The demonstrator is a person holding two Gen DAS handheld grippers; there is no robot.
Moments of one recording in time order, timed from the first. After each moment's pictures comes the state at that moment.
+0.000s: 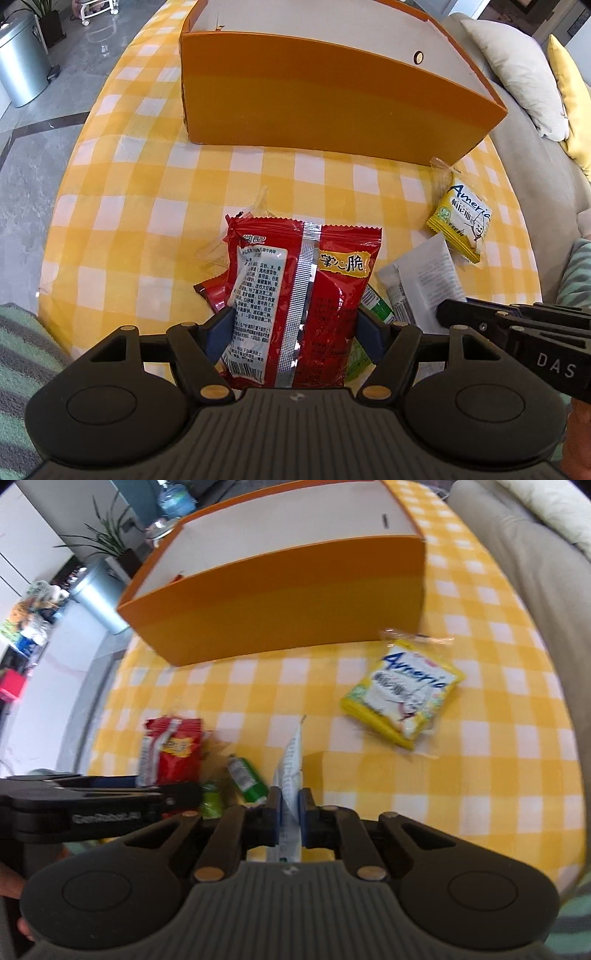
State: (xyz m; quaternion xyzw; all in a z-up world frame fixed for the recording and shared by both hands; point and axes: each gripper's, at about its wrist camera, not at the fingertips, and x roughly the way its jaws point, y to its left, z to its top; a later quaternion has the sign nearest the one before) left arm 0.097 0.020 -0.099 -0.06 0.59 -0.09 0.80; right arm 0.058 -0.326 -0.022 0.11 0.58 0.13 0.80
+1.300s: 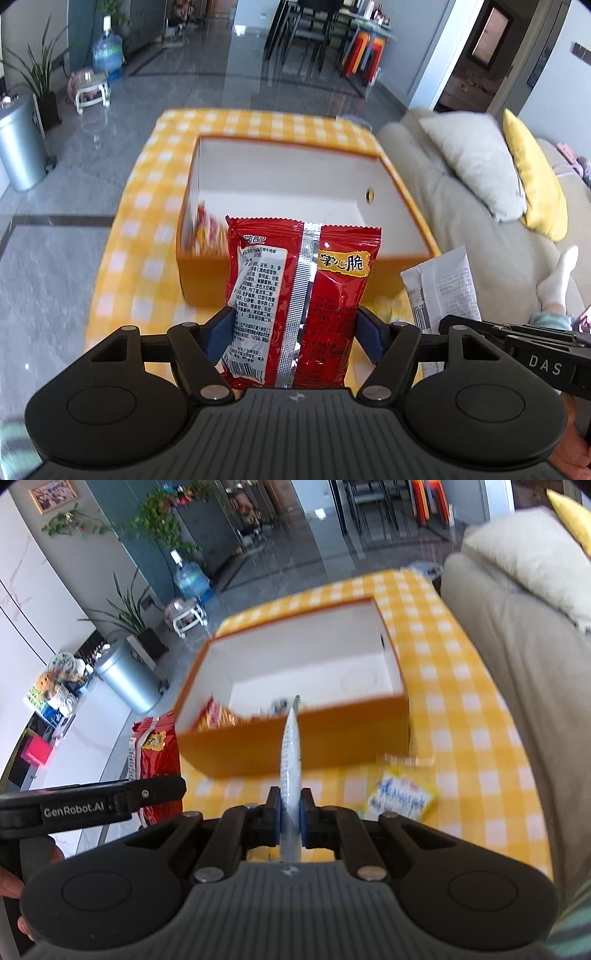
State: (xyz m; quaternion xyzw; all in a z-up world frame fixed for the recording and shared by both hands) left arm 0.130 0.019 0.023 -0.06 0.45 -0.12 0.88; right arm 0.078 -0.355 0.077 0.14 0.46 0.13 0.87
